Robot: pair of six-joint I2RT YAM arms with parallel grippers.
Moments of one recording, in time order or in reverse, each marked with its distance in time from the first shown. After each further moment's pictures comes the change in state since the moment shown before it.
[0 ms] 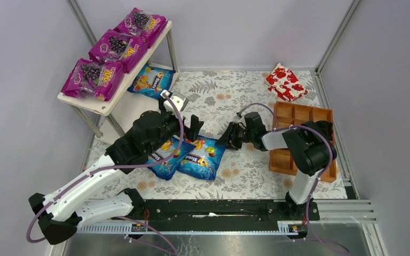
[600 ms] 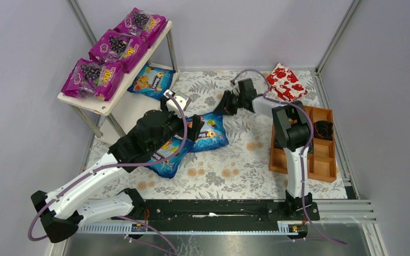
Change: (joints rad) left arm 0.000 0.024 0.000 -0.002 -0.014 0.002; right arm -0.114 0.420 0.809 -0.451 0.028 -0.266
